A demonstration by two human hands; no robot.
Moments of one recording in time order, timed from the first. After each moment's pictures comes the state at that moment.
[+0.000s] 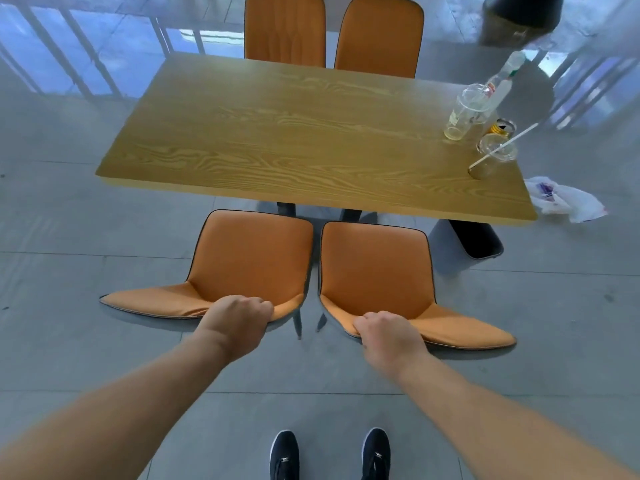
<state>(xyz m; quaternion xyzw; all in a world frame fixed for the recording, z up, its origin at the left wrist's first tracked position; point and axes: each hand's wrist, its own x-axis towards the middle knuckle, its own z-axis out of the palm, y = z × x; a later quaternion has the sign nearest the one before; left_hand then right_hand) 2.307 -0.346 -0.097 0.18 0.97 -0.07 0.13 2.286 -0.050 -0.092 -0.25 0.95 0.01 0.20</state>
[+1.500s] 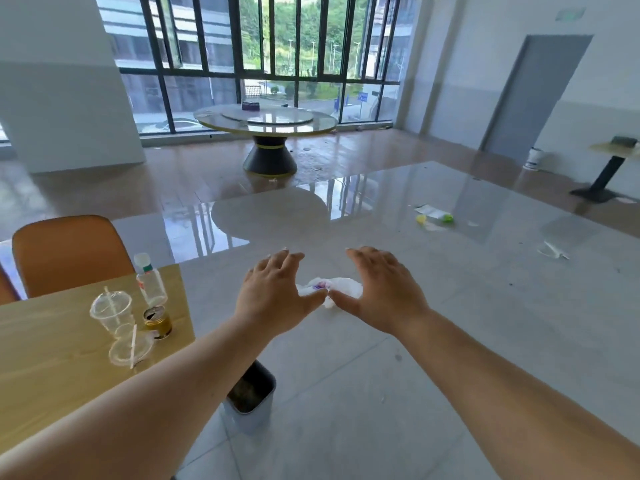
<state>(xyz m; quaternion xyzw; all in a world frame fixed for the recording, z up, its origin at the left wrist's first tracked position) 2.024 0.475 0.205 0.27 0.93 0.22 -0.08 2.117 0.676 0.229 0.06 0.98 -0.07 -0.15</state>
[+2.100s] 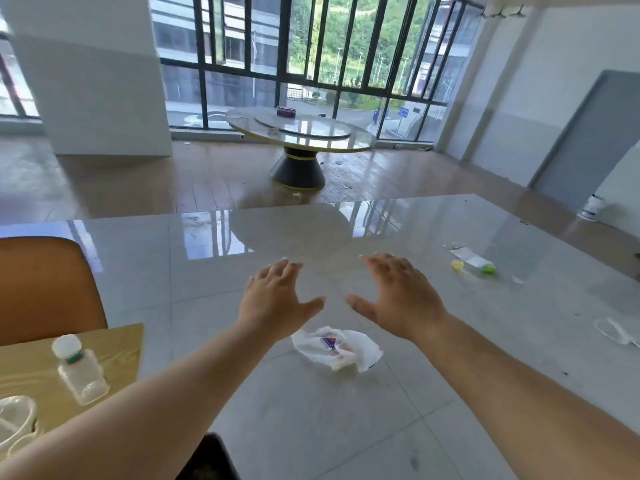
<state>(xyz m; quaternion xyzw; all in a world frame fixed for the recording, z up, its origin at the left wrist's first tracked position) 1.661 0.608 0.193 0.19 0.95 0.24 -0.07 1.735 0.835 0.253 0.00 1.00 -0.01 -0.08</state>
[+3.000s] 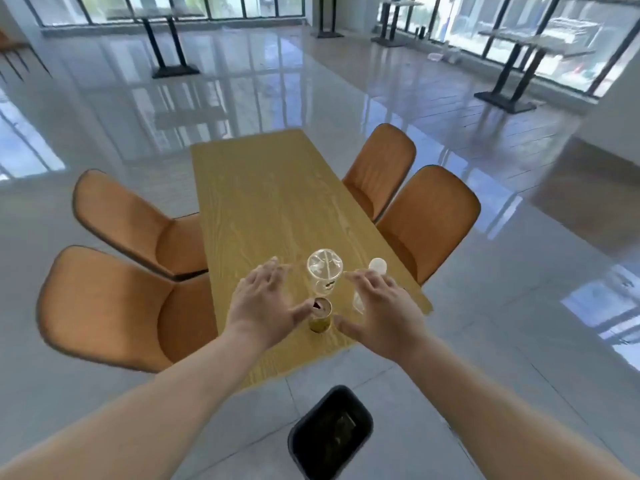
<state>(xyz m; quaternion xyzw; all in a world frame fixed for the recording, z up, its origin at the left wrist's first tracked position) 1.761 0.375 0.072 -0.55 0.82 0.14 -0.09 1.538 0.463 0.099 -0.70 0.70 -0.11 0.11</state>
